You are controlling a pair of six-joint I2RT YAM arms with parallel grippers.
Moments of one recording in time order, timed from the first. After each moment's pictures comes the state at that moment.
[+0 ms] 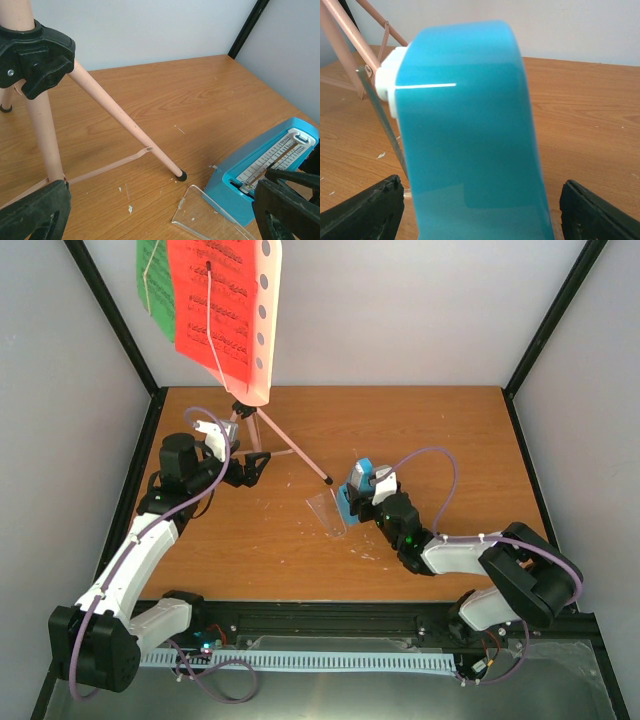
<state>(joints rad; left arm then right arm) -0.18 1.03 0.79 -0.14 0.47 -0.08 0.74 1.43 0.38 0.81 0.32 0.17</state>
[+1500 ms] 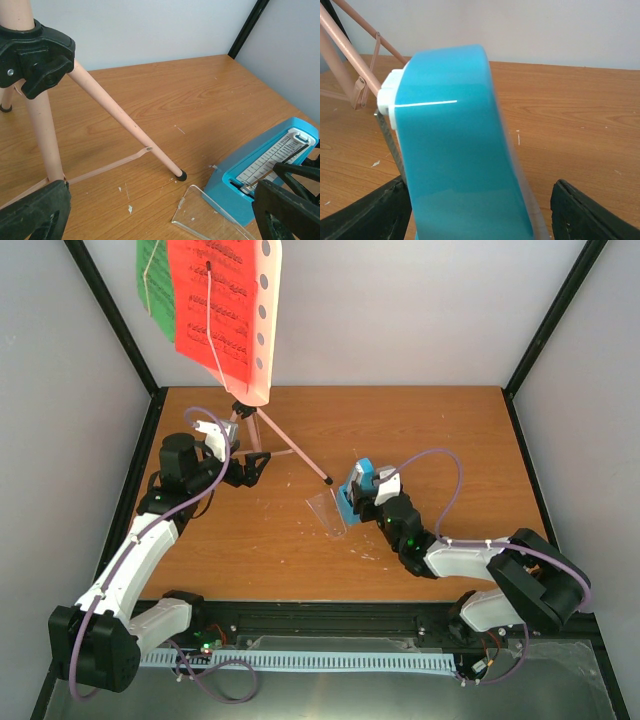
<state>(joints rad) -0.18 1.03 0.79 -0.14 0.48 -0.08 0.76 1.38 0.37 0.78 0.39 0.18</state>
